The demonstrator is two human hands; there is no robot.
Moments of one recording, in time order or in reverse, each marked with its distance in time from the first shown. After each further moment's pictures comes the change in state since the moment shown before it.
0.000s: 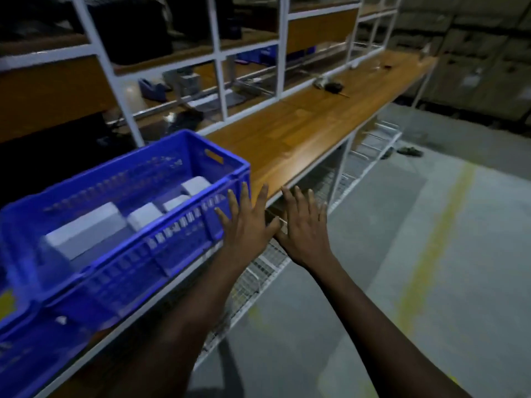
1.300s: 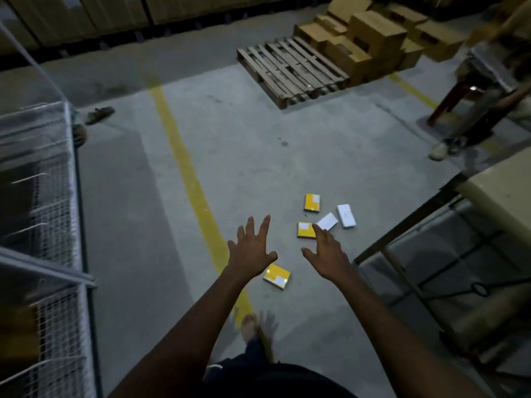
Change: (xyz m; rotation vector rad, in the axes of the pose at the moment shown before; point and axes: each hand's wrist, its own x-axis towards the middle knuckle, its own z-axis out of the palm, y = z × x) left_hand -0.069 0.658 0.371 0.202 -0.728 1.133; right_hand -0.417 0.599 -0.133 0.232 0.010 1.570
